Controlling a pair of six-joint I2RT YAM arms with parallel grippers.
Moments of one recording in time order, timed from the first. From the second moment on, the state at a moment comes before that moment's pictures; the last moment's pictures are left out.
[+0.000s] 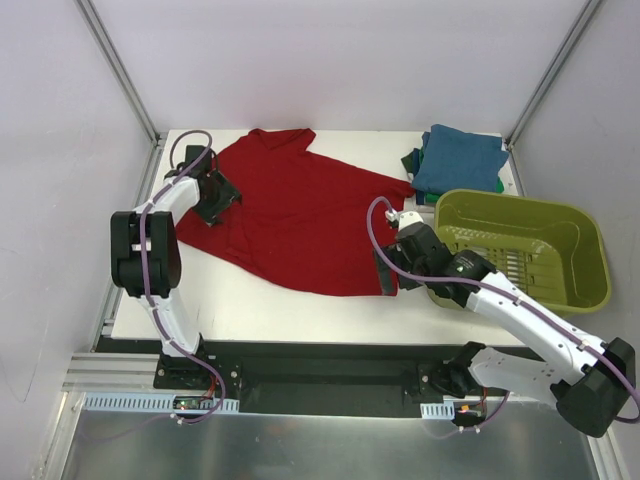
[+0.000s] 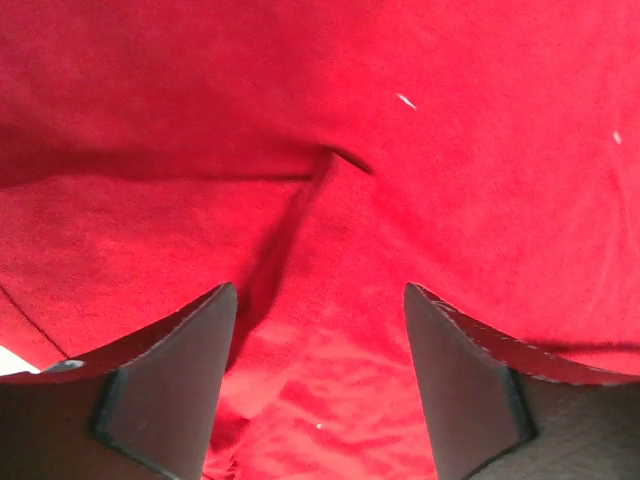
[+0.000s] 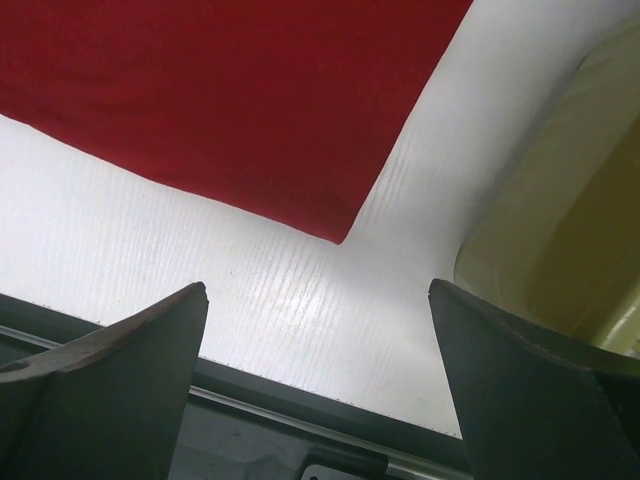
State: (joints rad) left arm 0.01 1.86 1.32 -0.55 0.05 -0.82; right arm 0.76 1.03 0.87 -0.77 0.25 0.31
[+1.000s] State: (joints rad) left arm 0.00 1.69 1.05 -0.59 0.05 -0.80; right arm 0.76 1.07 0.87 -0.75 0.22 0.31
